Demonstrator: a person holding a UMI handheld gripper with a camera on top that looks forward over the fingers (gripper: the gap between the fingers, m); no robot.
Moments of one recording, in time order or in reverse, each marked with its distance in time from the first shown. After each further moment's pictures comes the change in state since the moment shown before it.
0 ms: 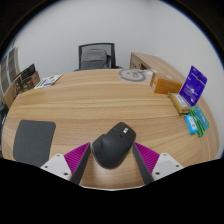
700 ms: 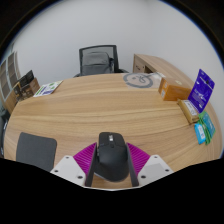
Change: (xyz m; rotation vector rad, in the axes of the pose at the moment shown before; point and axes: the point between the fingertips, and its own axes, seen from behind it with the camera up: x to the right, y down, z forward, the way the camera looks) arm -0.021 -0.043 0.037 0.026 -0.041 0.028
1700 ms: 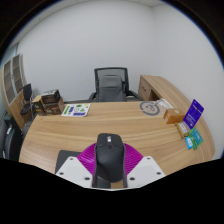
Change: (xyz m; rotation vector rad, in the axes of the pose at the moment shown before) arm -0.149 -0.089 -0.170 0.120 0.015 -0.015
